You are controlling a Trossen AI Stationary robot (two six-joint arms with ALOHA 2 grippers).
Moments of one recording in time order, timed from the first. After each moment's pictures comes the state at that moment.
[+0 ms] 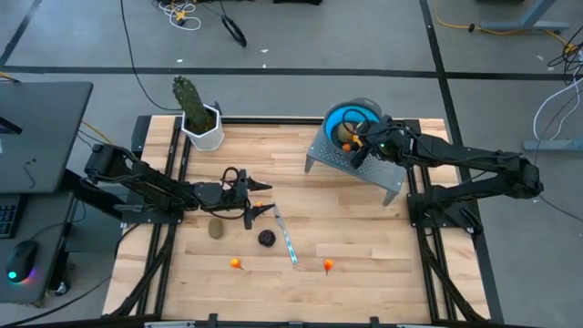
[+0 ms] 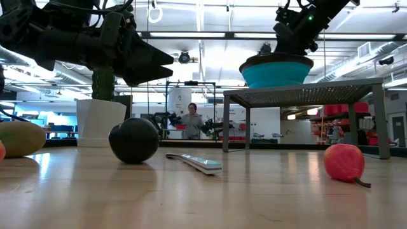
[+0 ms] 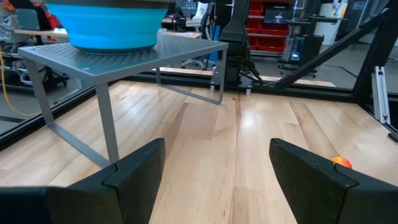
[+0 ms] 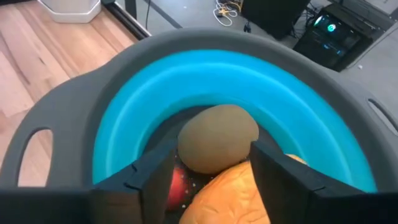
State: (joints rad) left arm -0.16 1.41 0.30 1.03 -0.35 -0.09; right arm -0.27 1.09 0.95 -0.54 0.49 0.13
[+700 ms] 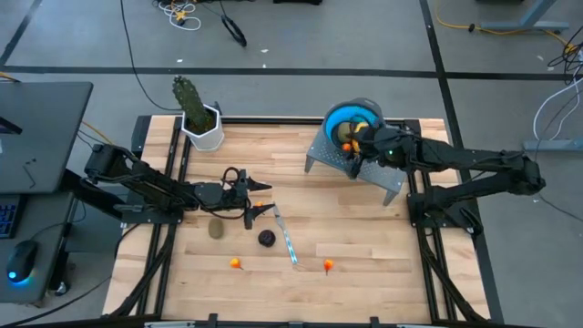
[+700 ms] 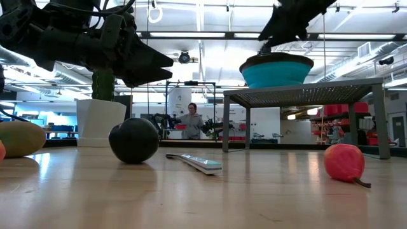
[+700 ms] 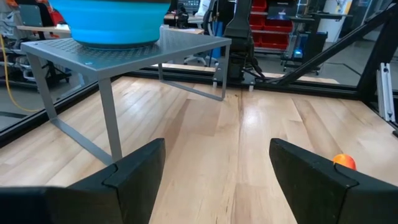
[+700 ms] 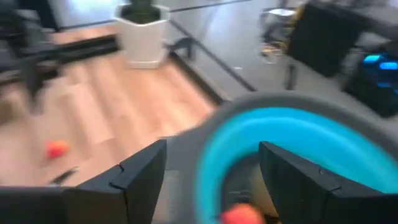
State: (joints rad) left arm -0.16 1.41 0.30 1.01 -0.36 -0.10; right arm -0.15 1.07 0.98 -0.42 0.40 0.13
